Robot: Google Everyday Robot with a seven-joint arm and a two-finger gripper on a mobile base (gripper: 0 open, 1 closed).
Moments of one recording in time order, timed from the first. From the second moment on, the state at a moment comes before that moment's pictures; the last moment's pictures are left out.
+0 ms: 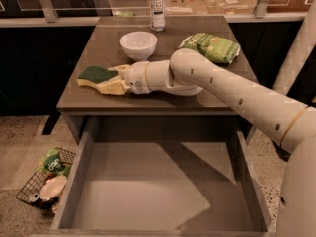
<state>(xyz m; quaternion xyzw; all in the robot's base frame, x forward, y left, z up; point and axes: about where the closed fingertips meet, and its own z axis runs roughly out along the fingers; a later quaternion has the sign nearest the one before) 0.665 0.147 0.816 -0.48 0.63 0.38 0.47</state>
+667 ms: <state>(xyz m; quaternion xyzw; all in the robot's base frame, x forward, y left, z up) 0.664 0.149 0.815 -0.49 0.63 0.38 0.47</state>
